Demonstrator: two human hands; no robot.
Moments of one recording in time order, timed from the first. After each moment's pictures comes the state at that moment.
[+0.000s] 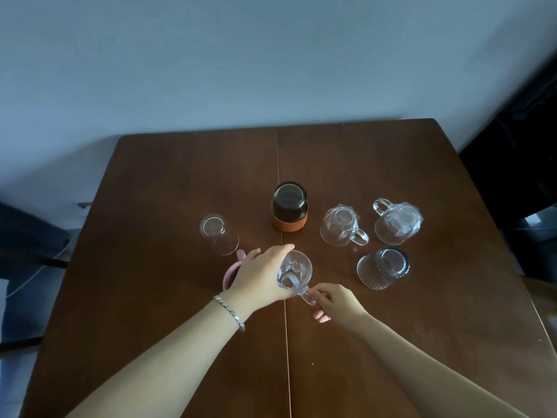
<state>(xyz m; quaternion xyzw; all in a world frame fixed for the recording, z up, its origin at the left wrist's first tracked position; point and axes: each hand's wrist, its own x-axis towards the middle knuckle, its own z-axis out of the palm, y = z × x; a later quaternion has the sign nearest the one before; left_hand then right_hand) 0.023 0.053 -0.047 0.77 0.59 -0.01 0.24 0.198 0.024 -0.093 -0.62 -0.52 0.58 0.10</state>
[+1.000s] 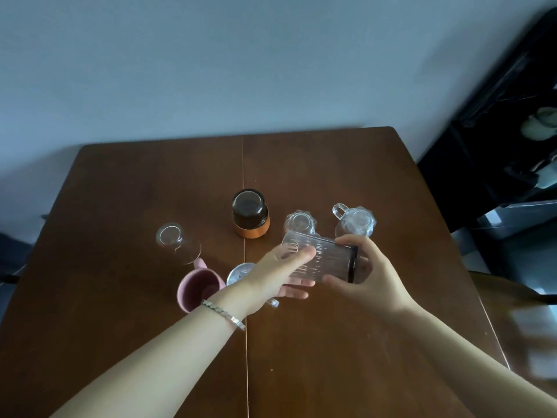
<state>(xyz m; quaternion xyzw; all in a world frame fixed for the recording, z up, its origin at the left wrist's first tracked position) 0.117 0.060 0.001 0.36 0.55 0.19 0.73 0.302 0.035 -0.010 -0.58 -0.57 0.47 0.33</state>
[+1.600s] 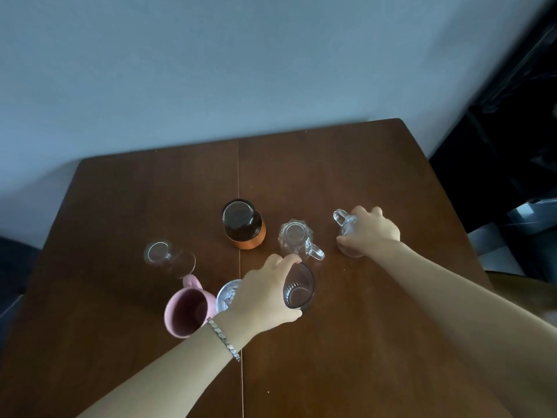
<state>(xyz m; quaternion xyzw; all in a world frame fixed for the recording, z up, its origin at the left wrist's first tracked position) 0.124 0.068 -0.044 0.77 0.58 -0.01 0.26 0.332 0.163 -0.064 -0.78 -0.58 0.24 -0.08</state>
